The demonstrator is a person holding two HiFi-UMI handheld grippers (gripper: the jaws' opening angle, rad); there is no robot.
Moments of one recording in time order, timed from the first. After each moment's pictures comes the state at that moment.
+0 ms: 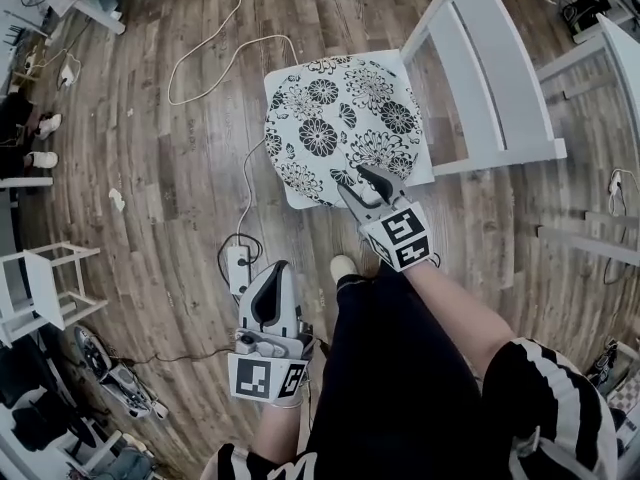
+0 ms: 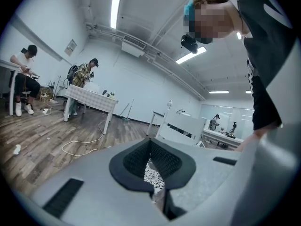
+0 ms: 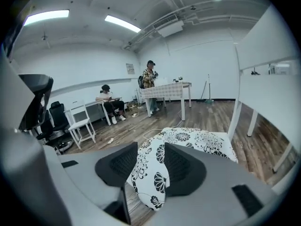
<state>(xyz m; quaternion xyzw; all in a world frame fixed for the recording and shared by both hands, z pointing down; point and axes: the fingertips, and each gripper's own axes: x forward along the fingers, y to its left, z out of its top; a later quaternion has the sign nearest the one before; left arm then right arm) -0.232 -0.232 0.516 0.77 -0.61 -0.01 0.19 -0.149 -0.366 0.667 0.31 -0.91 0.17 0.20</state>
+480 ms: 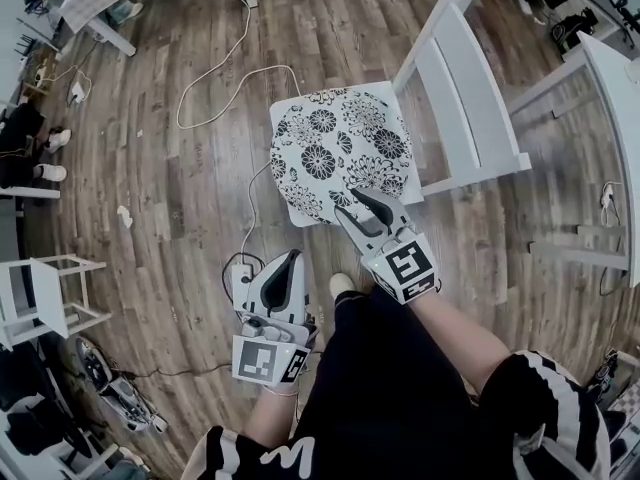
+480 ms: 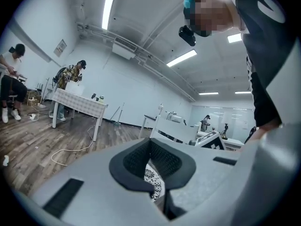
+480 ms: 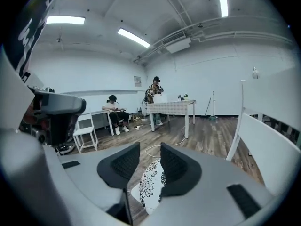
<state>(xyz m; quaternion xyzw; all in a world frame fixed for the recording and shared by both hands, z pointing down) -0.213 -0.261 0.466 0.81 -0.56 -0.02 0.16 -0.151 -0.346 0.545 0.31 -0.94 0.10 0.14</state>
